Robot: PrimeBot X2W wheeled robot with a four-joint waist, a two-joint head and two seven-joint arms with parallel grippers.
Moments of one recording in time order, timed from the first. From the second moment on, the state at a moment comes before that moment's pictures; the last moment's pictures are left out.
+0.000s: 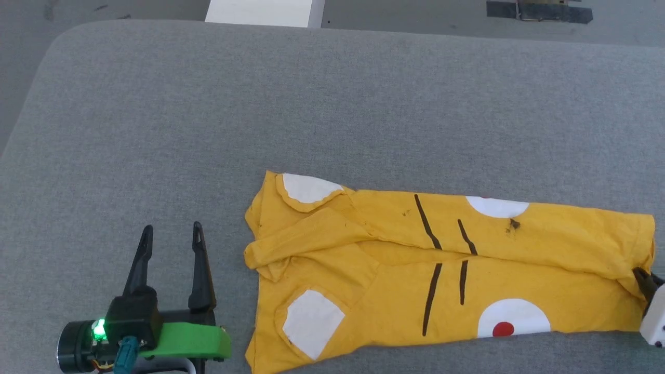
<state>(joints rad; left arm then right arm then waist) 0.02 0.42 -0.40 -0.20 -0.37 0.48 -0.26 -0.06 -0.35 -0.27 0.20 0.41 0.13 0.55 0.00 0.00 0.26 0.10</state>
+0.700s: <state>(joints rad) 0.02 0.37 -0.40 -0.13 -0.38 0.42 -0.26 -0.03 -0.39 -0.34 0.00 0.42 0.13 0.67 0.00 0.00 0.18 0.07</state>
